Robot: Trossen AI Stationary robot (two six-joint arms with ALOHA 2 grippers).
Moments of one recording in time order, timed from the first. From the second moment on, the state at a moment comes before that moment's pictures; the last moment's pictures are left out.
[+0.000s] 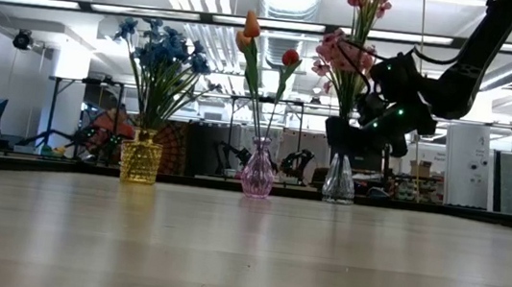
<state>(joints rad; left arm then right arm) -0.42 0.77 0.56 0.27 -0.96 0.35 -0.66 1.67 0.60 0.77 0.47 0.13</state>
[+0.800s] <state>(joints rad) -0.42 0.77 0.56 0.27 -0.96 0.35 -0.66 1.81 0.60 0.91 0.47 0.13</state>
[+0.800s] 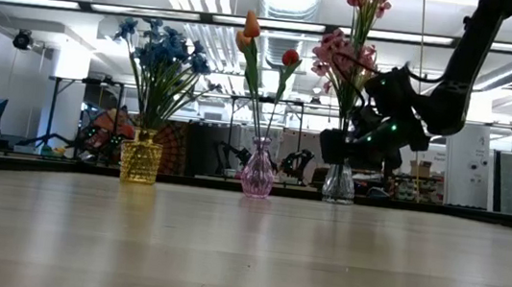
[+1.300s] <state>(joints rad) -0.42 0.77 0.56 0.27 -0.96 0.35 -0.66 1.83 0.68 0.87 0.51 0.10</state>
